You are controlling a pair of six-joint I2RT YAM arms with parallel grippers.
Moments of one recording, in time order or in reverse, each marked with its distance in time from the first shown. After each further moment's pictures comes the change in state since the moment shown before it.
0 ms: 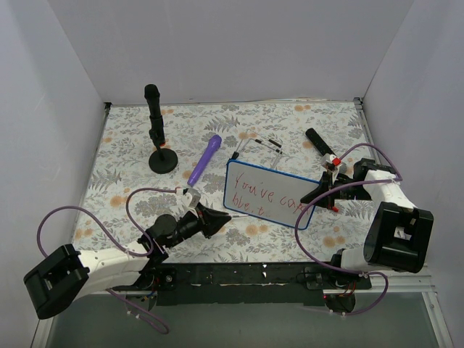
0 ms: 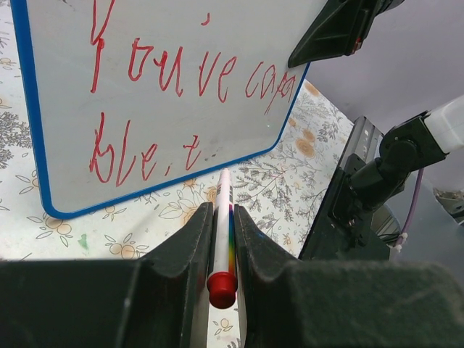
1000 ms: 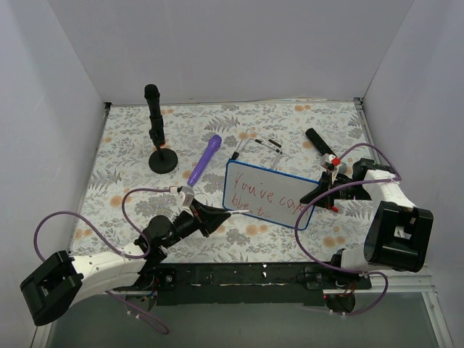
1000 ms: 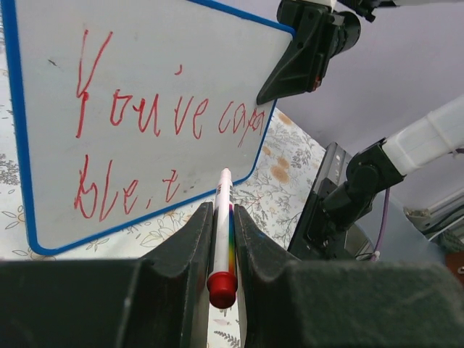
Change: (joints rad) left arm 0.011 -0.051 -0.001 0.049 0.024 -0.024; right arm 0.008 0.006 0.000 0.002 -0.001 0.003
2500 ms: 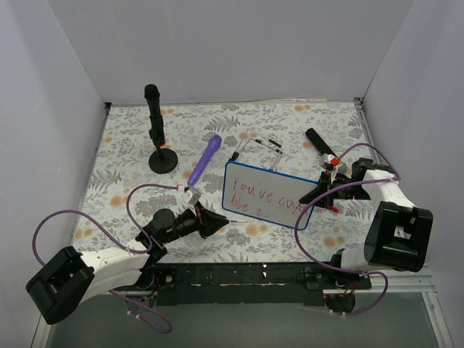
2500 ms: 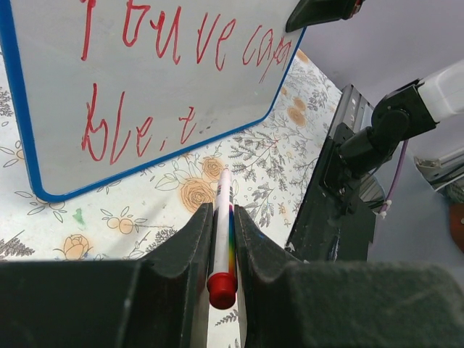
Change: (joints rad) left arm 0.125 0.069 0.000 -0.102 0.212 -0.001; right arm 0.011 0.000 0.000 0.007 0.000 0.001
